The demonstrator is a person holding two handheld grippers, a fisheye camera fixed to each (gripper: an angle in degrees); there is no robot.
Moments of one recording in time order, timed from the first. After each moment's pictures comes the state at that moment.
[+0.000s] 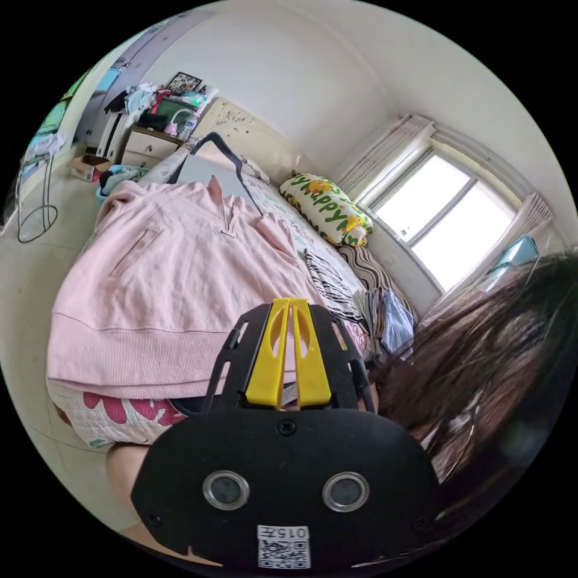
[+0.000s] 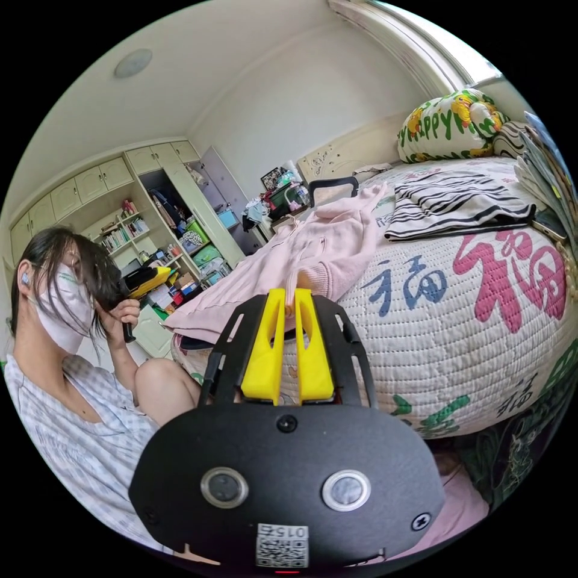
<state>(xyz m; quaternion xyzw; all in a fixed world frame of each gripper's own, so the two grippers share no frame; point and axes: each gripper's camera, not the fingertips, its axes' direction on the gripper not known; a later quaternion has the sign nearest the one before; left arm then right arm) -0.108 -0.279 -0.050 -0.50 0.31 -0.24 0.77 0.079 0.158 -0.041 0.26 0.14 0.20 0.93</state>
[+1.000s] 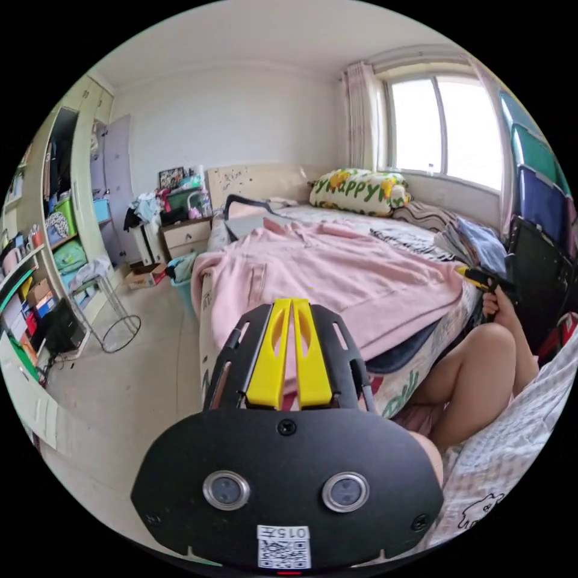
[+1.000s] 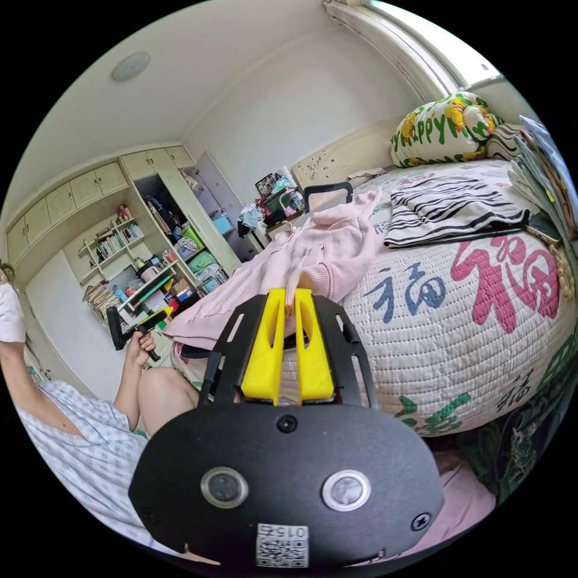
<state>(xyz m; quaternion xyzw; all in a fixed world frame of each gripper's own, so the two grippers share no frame) -0.179 -0.231 -0.133 -0.44 0.20 0.07 0.87 0.065 0.145 -0.059 0.27 0.15 0.21 0.93</state>
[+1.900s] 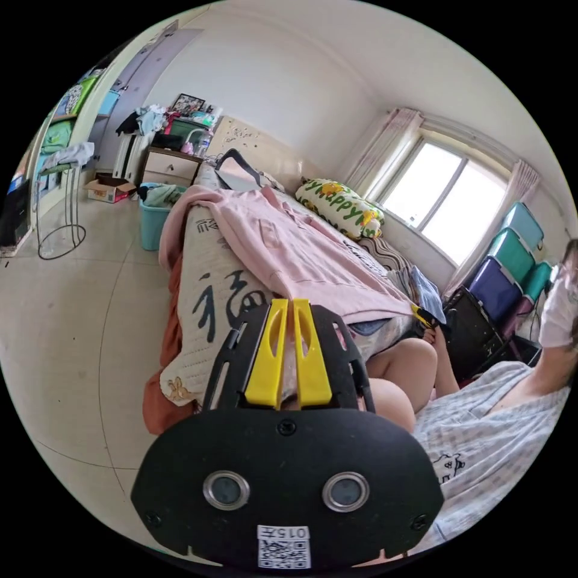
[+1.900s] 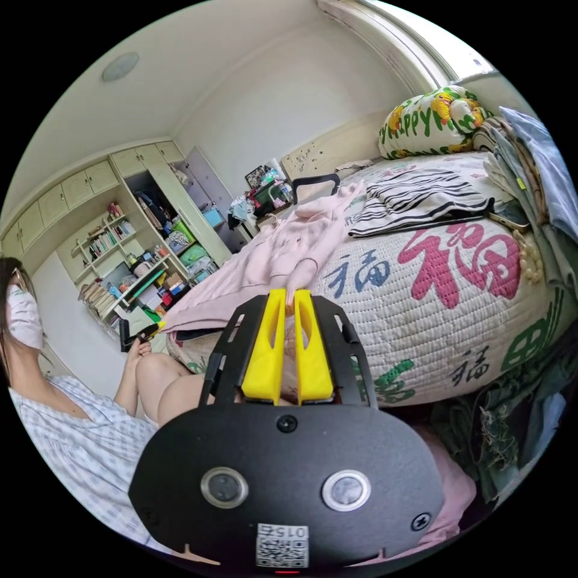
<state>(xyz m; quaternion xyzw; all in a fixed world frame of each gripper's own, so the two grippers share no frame) -0.312 -0.181 -0.148 -0.47 0.32 -0.16 0.81 0.083 0.150 -0.096 0.23 0.19 0.24 0.92</state>
